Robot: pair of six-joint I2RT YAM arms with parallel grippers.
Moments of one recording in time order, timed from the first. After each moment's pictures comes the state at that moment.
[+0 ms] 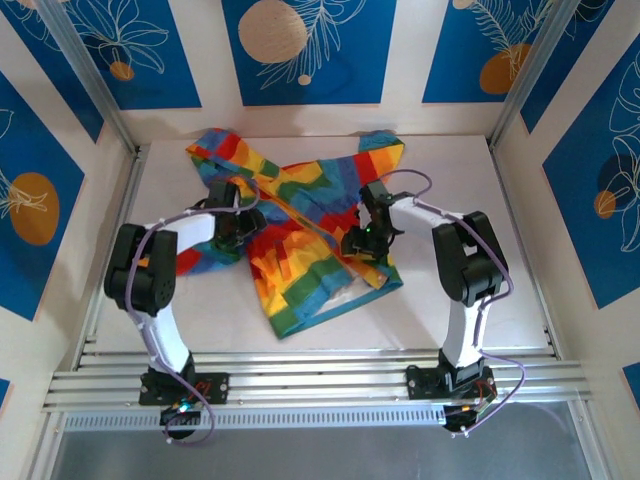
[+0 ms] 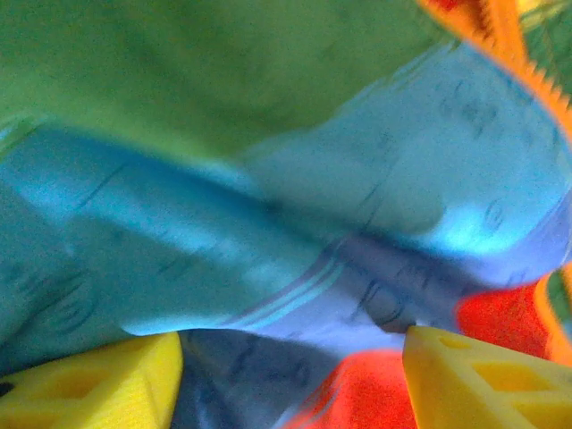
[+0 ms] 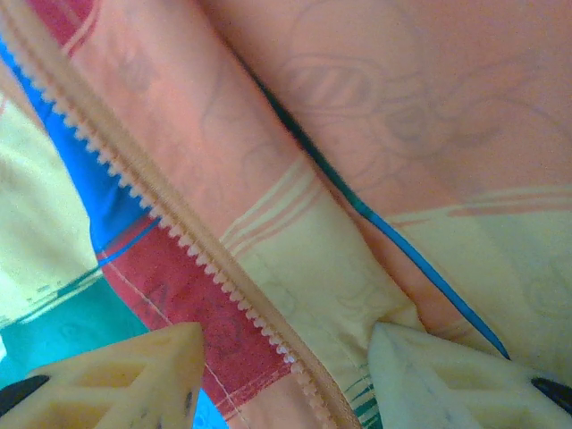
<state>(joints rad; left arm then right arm) -0.22 1.87 1.12 -0.26 0.22 -0.62 0.42 1.91 1.24 -0.72 -0.36 0.41</state>
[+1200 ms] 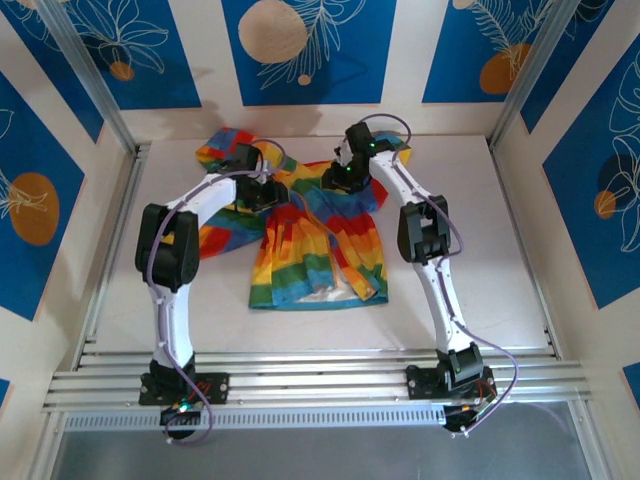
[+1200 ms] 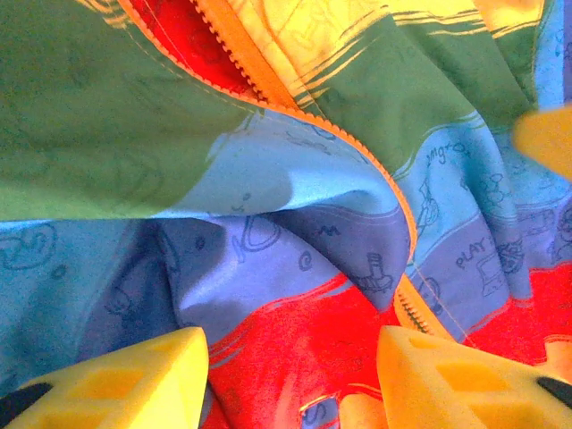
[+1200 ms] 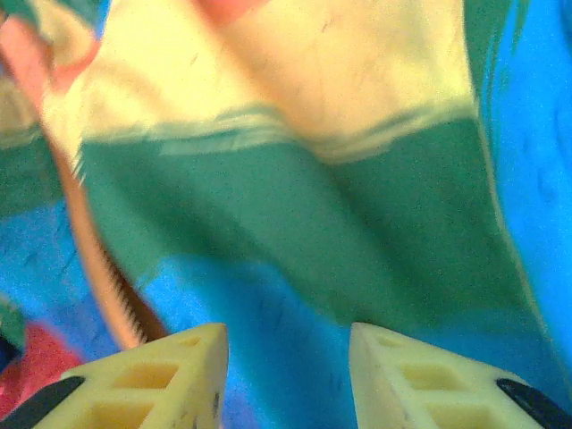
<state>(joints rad) -0.28 2.11 1.62 -0.53 0.35 -0.44 0.32 2.67 2.52 -0.97 -0.45 0.38</state>
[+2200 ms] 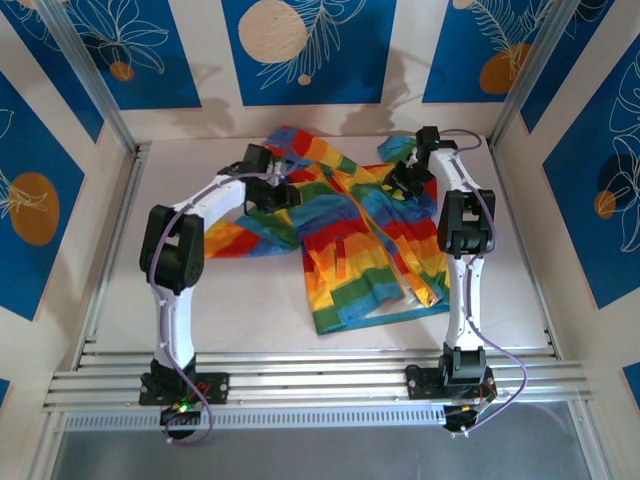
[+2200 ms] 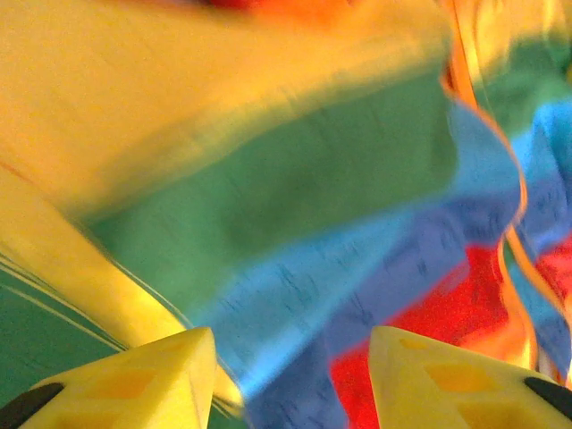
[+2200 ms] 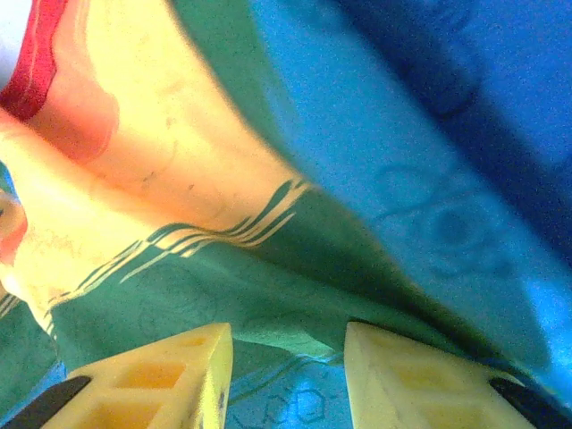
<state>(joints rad) -0.39 2.08 1.61 -0.56 0.41 -0.47 0.02 2.51 2.20 -1.00 -0.47 0.50</state>
